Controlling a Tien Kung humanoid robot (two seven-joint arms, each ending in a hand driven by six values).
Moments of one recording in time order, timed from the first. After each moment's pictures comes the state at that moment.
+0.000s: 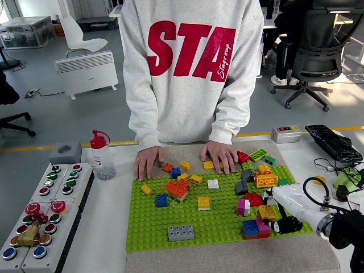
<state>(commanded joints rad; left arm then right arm) -0.09 0.05 -1.20 -0.18 1.45 0.02 0.31 0.49 -0.64 0.77 1.62 -1.96 0.04 -0.38</state>
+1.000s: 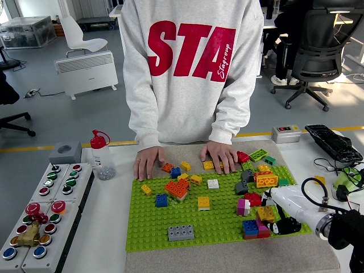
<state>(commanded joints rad) -0.09 0.05 -1.20 -0.18 1.45 0.02 0.31 0.50 -0.64 0.76 1.63 -1.95 0.06 -0.38</state>
